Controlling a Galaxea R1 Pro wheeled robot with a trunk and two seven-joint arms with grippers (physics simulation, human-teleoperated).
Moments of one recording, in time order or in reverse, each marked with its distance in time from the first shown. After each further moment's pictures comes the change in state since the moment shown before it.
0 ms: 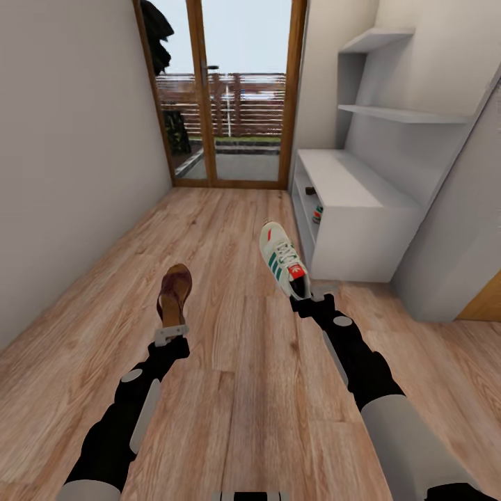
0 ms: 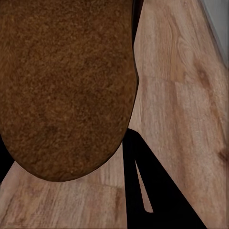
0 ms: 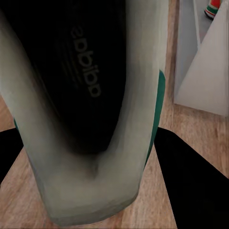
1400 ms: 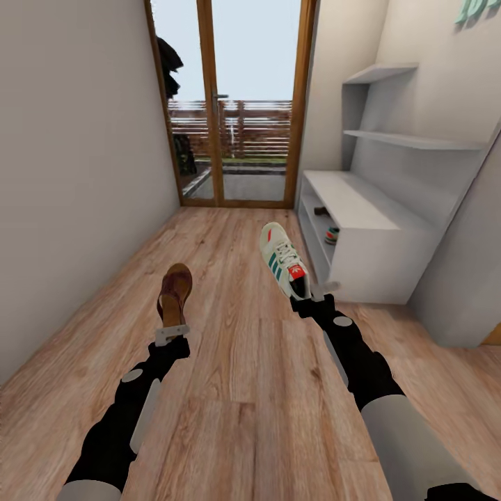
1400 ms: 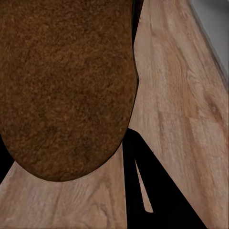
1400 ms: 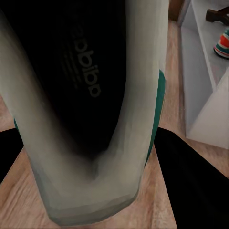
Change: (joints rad) left arm 0.000 -0.001 -0.001 0.000 0.001 -0.001 0.000; right arm 0.000 -0.001 0.000 0.002 0.000 -0.002 0.000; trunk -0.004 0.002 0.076
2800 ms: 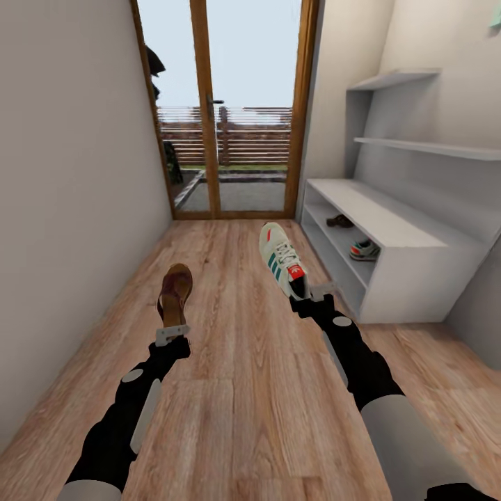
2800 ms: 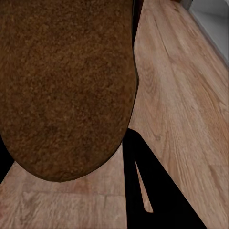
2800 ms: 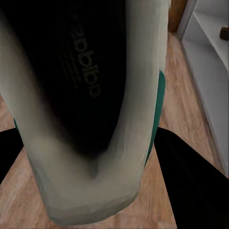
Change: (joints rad) left arm 0.000 -0.001 0.000 0.000 0.000 0.000 -0.001; right arm 0.000 0.001 0.003 0.000 0.001 0.000 0.000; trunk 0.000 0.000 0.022
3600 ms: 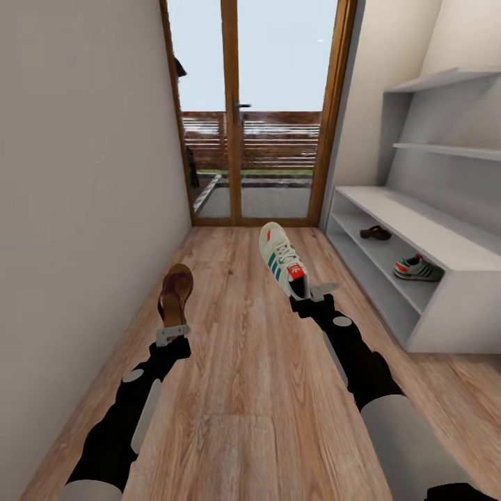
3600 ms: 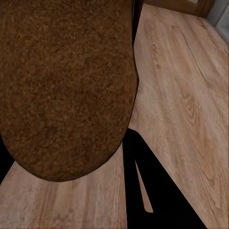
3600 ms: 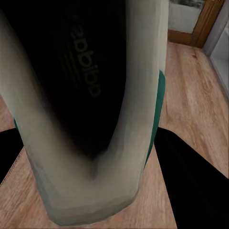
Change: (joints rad) left arm 0.000 -0.002 0.000 0.002 0.000 0.000 -0.001; right arm 0.000 0.000 0.000 0.000 0.000 0.000 0.000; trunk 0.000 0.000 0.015
